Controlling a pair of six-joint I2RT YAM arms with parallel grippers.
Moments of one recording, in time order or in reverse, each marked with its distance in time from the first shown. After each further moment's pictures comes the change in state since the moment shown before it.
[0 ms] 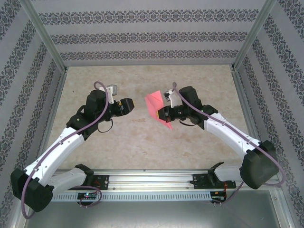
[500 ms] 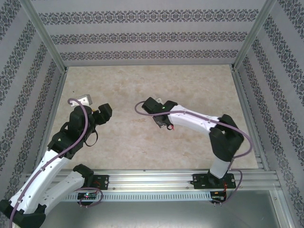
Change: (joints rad) left arm 0.000 -0.310 -0.076 -0.213 -0.451 -0.018; right arm 0.296 0.474 0.344 -0.489 1.102 -0.080
